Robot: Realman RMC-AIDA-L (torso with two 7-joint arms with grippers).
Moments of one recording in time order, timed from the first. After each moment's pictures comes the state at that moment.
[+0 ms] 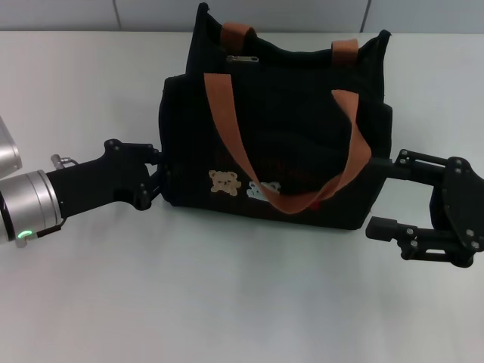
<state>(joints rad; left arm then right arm) -0.43 -2.07 0.81 0.46 1.74 1.35 -0.97 0.44 2.04 -0.63 -0.52 -1.87 -1.98 1.07</state>
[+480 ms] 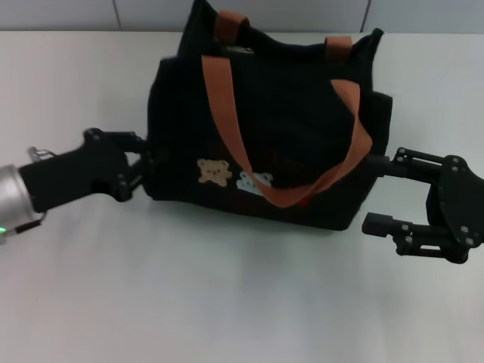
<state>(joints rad) -0.40 -2.04 0.72 0.50 1.74 1.50 -1.00 0.44 2.05 -0.62 -0.52 -1.87 -1.96 1.07</state>
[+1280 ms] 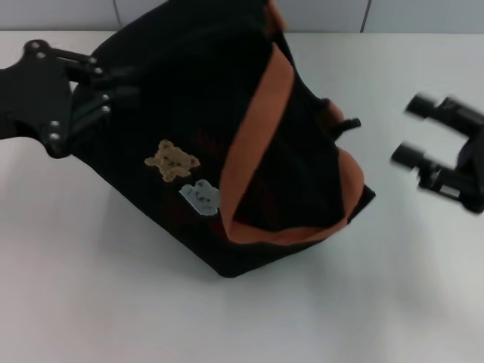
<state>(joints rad) -0.39 -2.05 0.66 1.12 1.75 1.90 -1.32 0.43 2.07 -0.33 -0.41 -1.87 -1.95 0.90</state>
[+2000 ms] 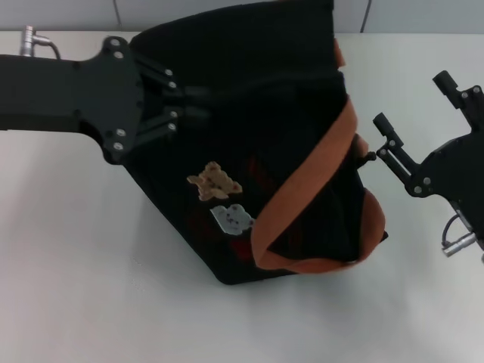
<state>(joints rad) -0.46 -2.07 0.85 1.29 1.81 1.88 -1.40 0.36 2.09 -0.05 0.20 -1.87 -1.76 -0.29</state>
